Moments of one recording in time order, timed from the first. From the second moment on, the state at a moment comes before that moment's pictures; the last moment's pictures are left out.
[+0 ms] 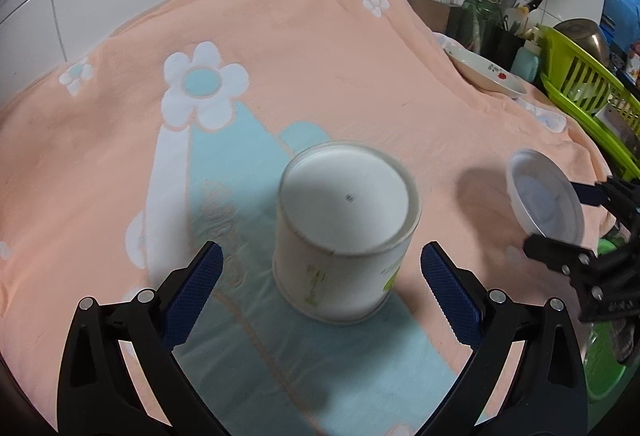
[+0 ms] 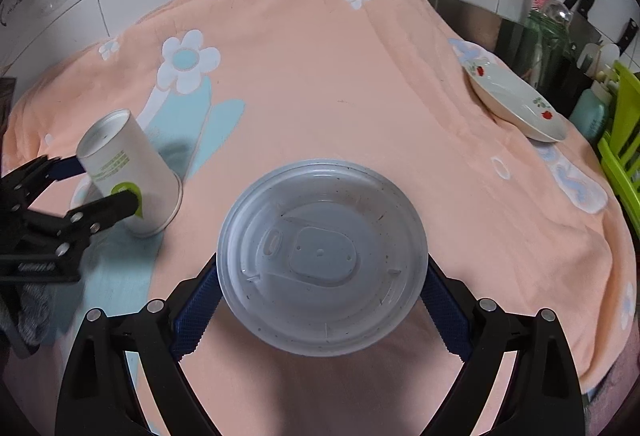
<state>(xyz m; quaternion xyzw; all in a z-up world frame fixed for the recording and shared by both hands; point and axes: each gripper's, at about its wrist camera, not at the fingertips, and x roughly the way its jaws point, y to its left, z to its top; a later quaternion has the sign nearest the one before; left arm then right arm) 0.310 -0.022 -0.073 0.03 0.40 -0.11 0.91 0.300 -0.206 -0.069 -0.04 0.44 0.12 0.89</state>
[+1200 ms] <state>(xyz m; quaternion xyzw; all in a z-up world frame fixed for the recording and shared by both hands) 0.292 -0.047 -0.061 0.05 0.39 -0.14 0.91 0.199 -0.250 -0.064 -0.01 0.43 0.09 0.90</state>
